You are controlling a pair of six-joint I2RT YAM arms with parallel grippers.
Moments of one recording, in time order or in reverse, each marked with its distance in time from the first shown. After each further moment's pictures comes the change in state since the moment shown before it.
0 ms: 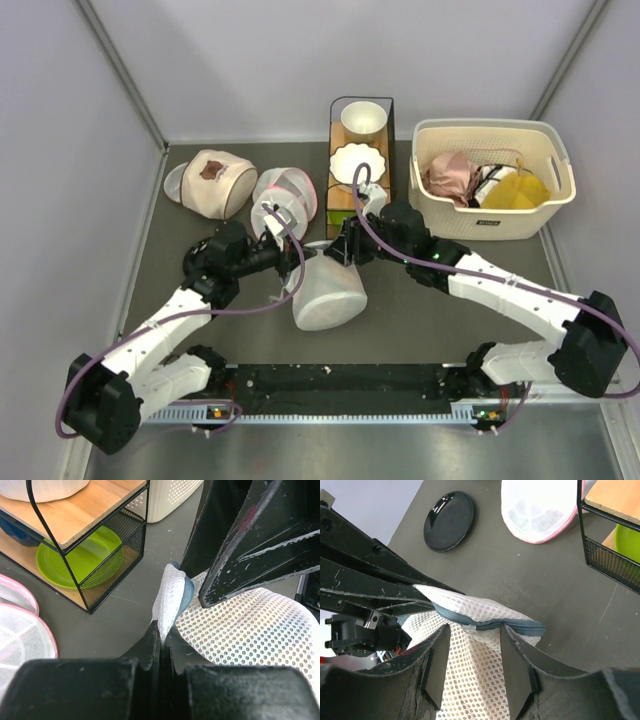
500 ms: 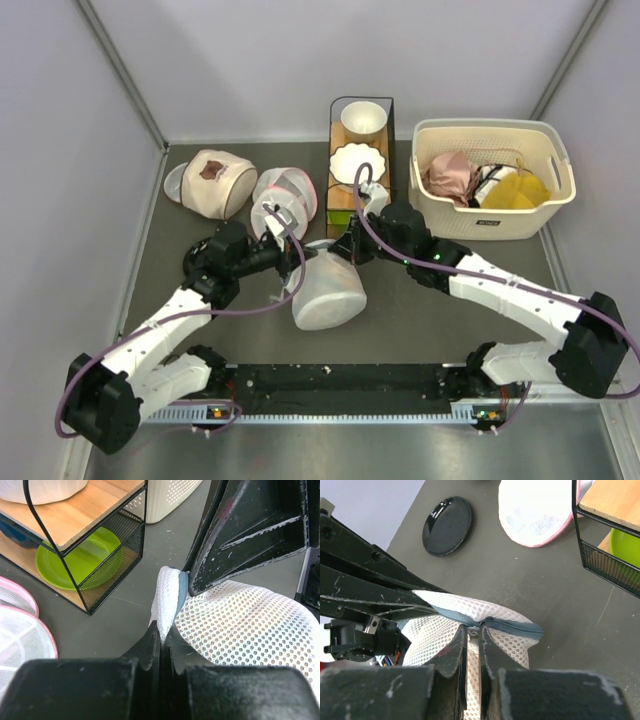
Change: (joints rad) left arm -0.002 0.000 0.002 -0.004 -0.002 0.004; right arm 0.001 0.010 0.000 0.012 0.016 0.005
